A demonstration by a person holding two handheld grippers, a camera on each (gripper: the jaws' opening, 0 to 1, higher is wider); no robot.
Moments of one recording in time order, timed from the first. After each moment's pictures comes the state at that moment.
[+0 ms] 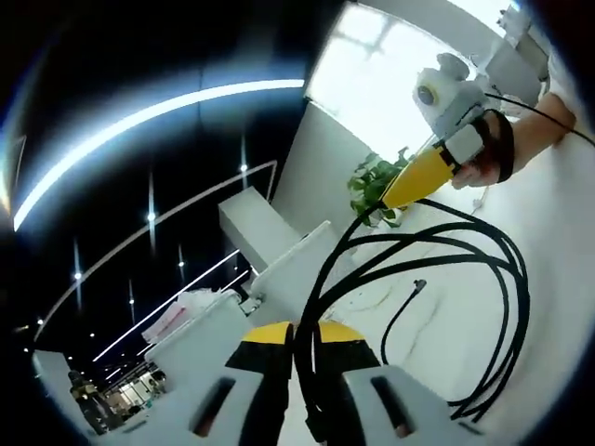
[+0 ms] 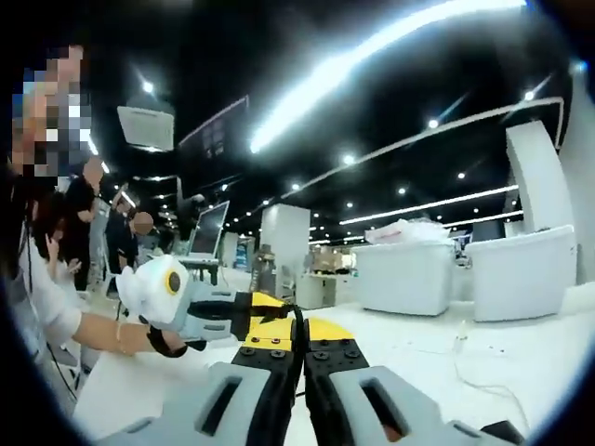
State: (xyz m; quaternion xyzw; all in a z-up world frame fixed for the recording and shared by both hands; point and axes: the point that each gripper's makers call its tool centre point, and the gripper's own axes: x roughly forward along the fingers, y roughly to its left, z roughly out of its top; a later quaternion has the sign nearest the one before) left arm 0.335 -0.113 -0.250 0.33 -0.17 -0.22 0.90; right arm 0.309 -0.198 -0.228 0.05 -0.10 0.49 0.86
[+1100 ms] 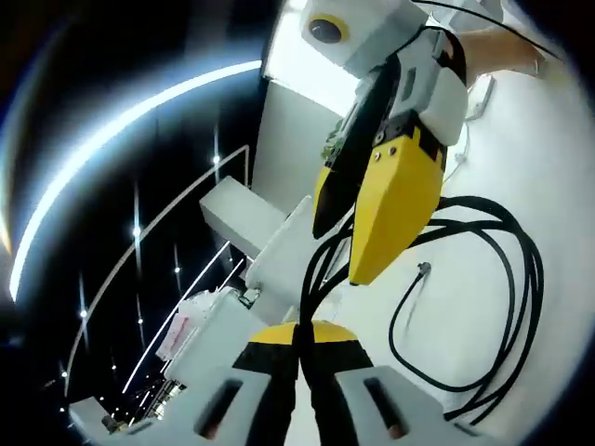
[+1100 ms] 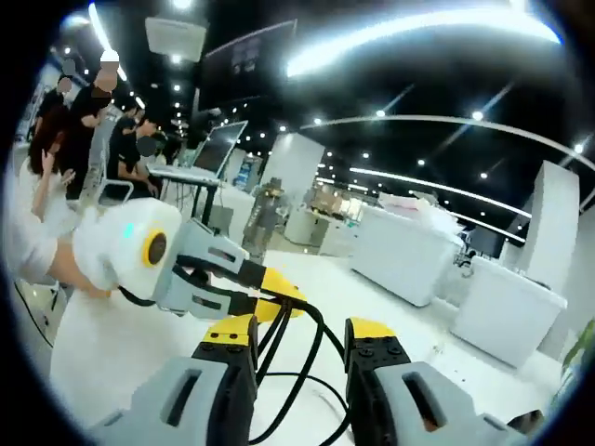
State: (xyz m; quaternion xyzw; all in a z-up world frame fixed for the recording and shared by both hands) left arm 0.342 -0.127 -0.258 0.45 -0.12 -0.20 0.86; right arm 0.326 -0.148 -0.245 -0.24 -0.02 0.44 0.86
